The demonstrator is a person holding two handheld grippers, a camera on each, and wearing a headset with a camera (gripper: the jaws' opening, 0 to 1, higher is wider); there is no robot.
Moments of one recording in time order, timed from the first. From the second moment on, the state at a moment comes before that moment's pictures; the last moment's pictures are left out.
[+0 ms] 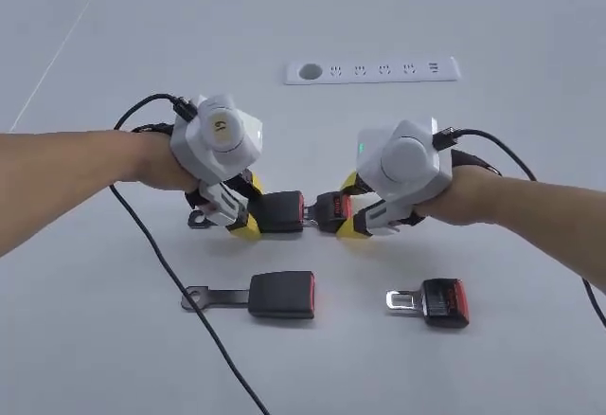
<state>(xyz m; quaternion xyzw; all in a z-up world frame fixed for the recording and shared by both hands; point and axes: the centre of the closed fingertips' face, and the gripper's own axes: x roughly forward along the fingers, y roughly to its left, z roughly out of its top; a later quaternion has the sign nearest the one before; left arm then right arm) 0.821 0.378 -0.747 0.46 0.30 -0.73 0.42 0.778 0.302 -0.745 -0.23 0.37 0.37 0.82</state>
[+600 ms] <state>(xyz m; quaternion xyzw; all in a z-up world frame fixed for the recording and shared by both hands) 0.821 0.379 -0.746 0.46 0.29 -0.73 0.41 0.778 0.304 -0.745 -0.23 0.37 0.36 0.82</state>
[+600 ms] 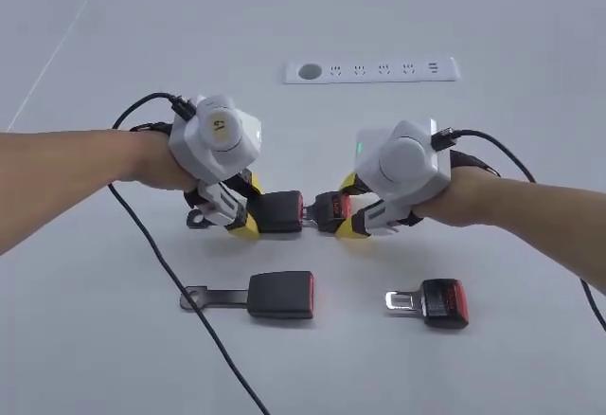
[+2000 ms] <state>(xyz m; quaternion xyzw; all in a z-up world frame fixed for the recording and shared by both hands) 0.818 0.382 -0.747 0.48 0.29 -0.73 0.40 0.780 0.311 -0.742 -0.23 0.37 0.37 0.82</state>
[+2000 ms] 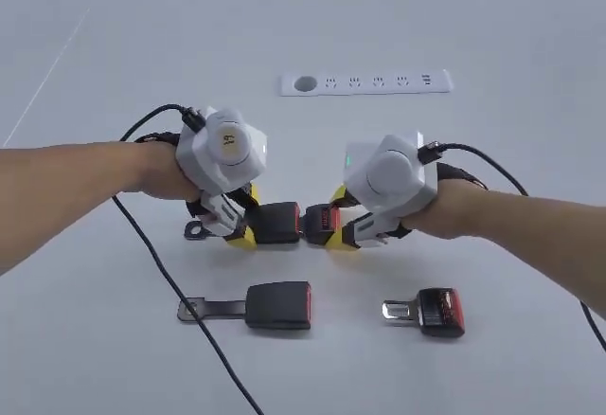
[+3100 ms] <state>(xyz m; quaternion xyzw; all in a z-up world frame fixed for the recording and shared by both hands) 0.819 0.380 -0.746 0.47 0.29 -0.73 0.40 0.780 0.314 -0.745 -0.25 0.37 0.37 0.82</state>
